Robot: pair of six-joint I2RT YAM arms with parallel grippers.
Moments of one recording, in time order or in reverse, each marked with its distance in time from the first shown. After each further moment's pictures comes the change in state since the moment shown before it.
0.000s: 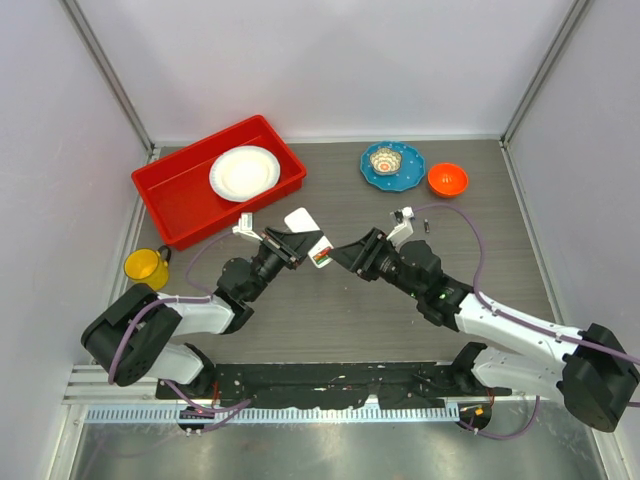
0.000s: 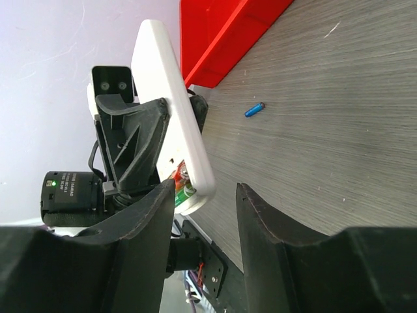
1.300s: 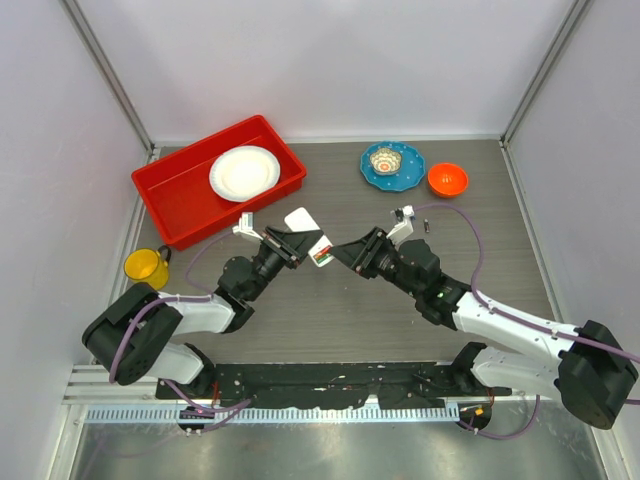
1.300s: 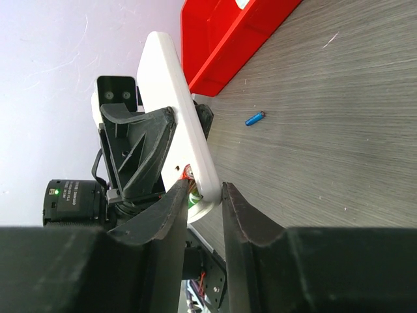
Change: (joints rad) left arm 0.000 0.006 0.006 -0.016 -0.002 -0.002; right arm -0.008 0.029 -0.001 0.035 0.019 0.011
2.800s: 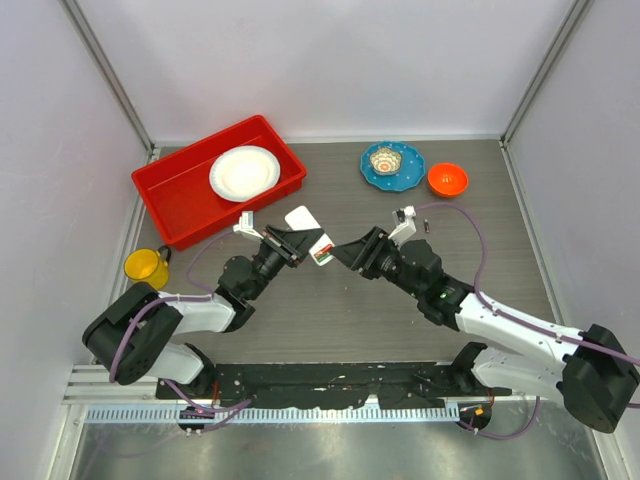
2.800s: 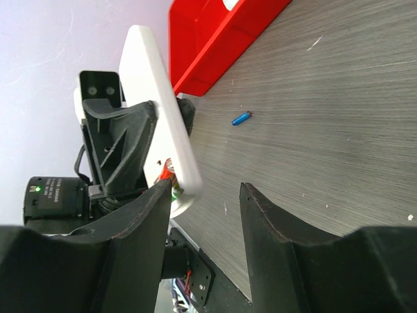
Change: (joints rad) left arm -0.001 0.002 0.011 0.006 -0.005 0.001; right arm 0.000 -0.038 0.001 -0.051 0.011 -0.051
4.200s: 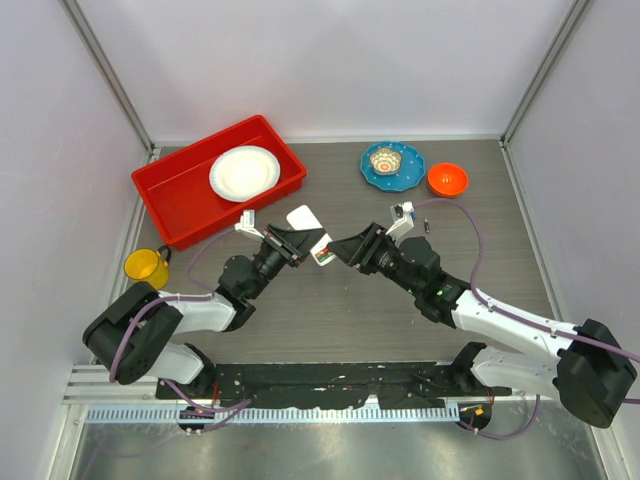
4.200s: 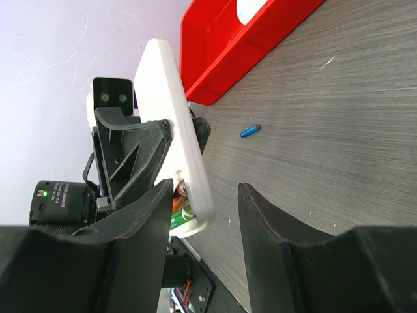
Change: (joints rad) left arm -0.001 0.002 0.009 0.009 0.023 -0.005; right arm -0.005 0.051 0.016 0.072 -0.003 -0.033
